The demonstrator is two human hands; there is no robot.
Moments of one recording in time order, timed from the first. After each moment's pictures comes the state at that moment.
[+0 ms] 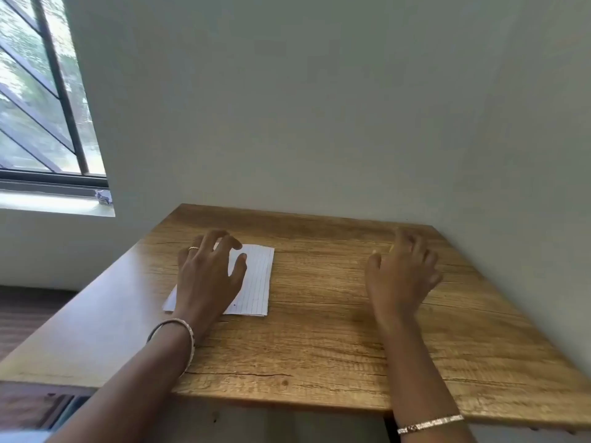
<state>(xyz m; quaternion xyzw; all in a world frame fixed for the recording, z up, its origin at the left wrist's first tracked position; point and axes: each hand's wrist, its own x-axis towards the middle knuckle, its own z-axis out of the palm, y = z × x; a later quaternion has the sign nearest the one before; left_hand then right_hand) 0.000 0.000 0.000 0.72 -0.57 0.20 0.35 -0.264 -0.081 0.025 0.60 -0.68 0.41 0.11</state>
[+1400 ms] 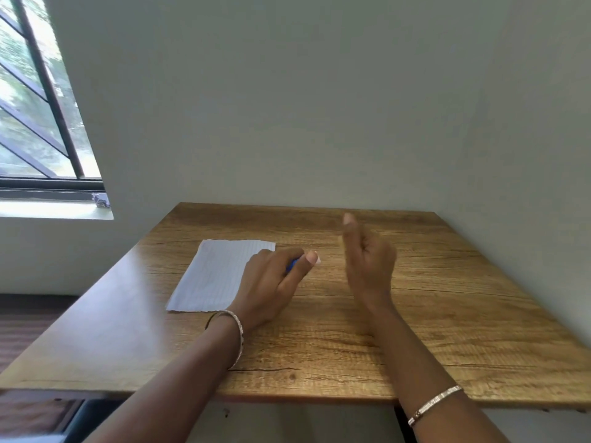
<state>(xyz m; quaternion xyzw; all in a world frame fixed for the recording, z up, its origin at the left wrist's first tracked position) -0.068 -0.010 0.014 0.52 -0.72 0.01 0.45 -0.223 -0.070 0.024 0.64 -0.38 0.65 -0.16</state>
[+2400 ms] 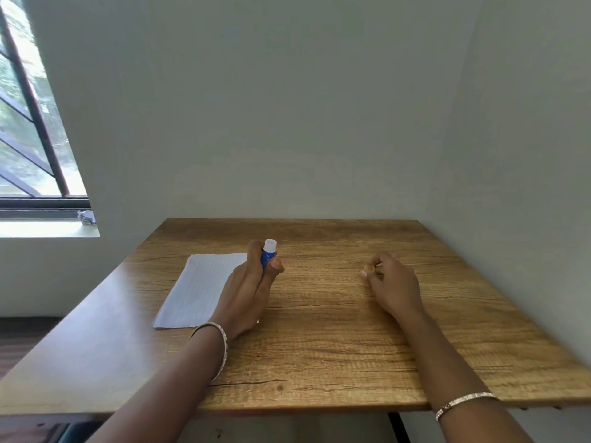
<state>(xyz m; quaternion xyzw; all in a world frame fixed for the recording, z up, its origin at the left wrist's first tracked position) -0.051 -0.020 0.000 0.56 -0.68 -0.07 0.46 -0.310 -0.117 -0.007 0.68 -0.63 0.35 -0.12</state>
